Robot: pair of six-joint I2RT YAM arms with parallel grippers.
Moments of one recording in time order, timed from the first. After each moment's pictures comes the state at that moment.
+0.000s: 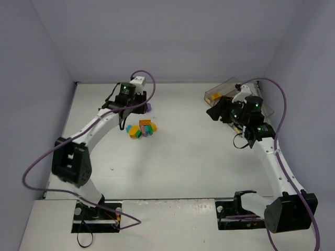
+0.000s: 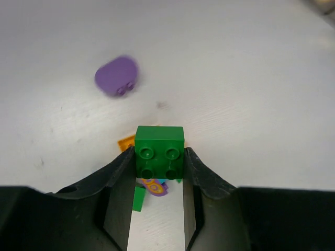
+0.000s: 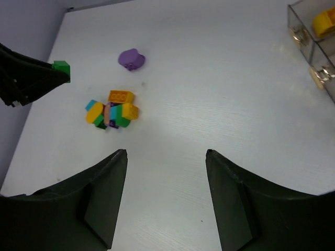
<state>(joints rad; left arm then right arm) -0.37 1.72 1.40 -0.37 0.02 -0.21 0.09 1.12 0.94 -0.25 -0.39 0.35</state>
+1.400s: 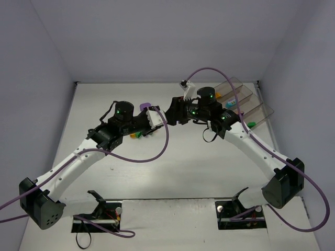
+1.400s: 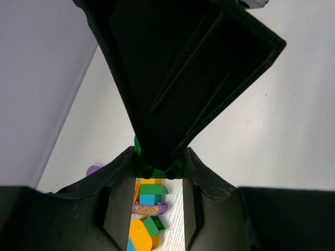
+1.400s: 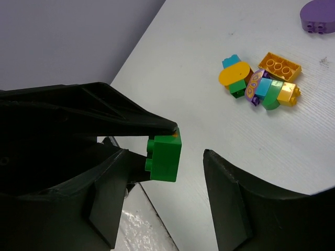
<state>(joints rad) -0.65 1.19 1.12 -0.28 0.40 0.56 0.59 1.40 1.24 -0.23 -0.52 0.50</state>
